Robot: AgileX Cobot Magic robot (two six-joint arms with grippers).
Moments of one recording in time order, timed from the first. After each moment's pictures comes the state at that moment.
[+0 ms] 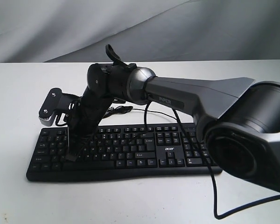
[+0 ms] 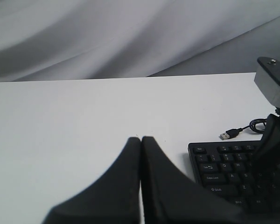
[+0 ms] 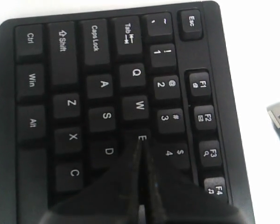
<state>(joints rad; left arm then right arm) 0.15 0.00 0.00 0.07 0.29 -0.12 0.80 2.46 -2.03 0.39 0.85 -0.91</state>
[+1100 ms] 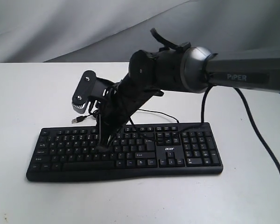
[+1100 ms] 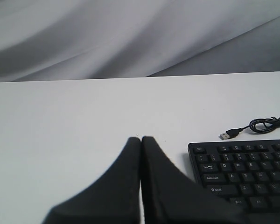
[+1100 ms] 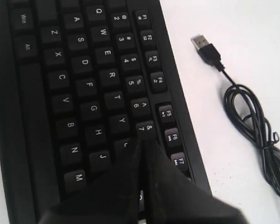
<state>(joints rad) 0.15 0.00 0.00 0.07 0.29 -0.12 0.72 2.12 -1.53 0.41 0.58 -0.98</state>
